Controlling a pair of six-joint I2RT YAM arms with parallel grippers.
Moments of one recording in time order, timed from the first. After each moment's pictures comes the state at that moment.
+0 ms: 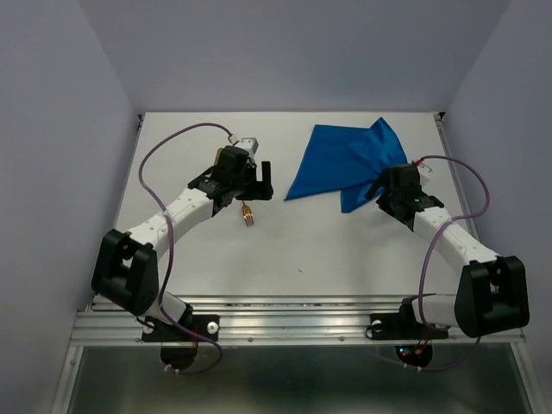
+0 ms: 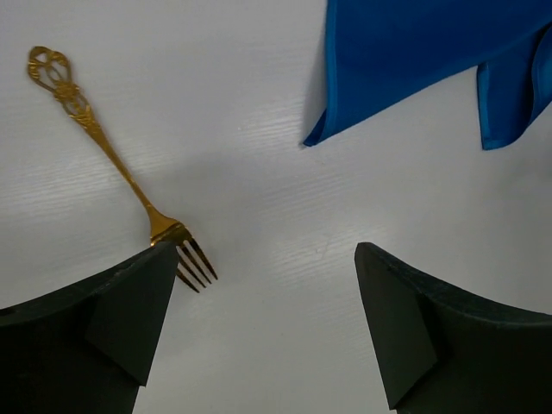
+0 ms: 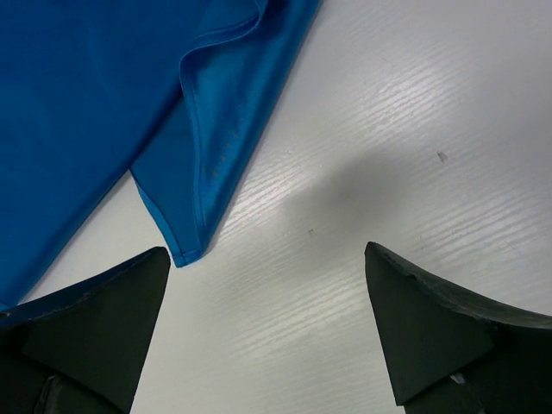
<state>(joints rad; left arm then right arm) -0.49 1.44 1.07 -0.33 -0.01 -0.38 0.17 1.30 0.80 -0.33 0.31 0.71</state>
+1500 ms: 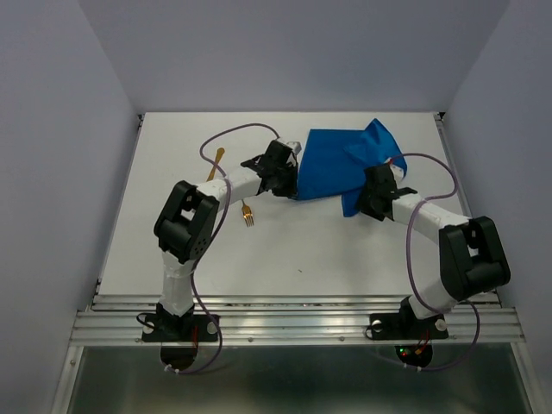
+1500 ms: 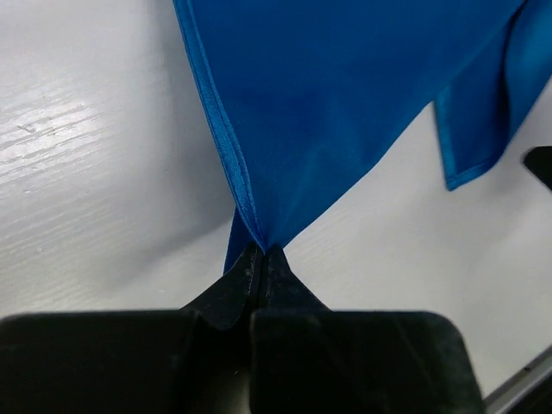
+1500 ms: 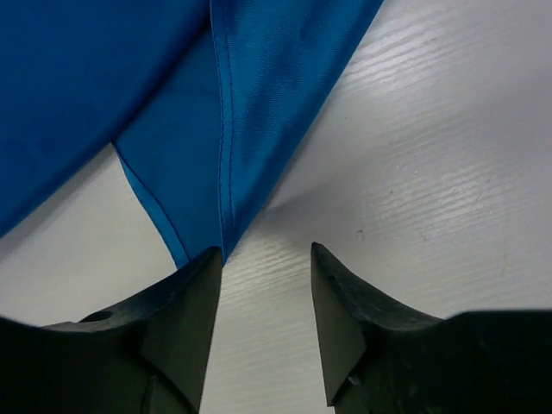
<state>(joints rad) -0.62 2.02 1.44 -0.29 0.17 -0.44 0.28 1.52 0.87 -0.31 0.29 0.67</state>
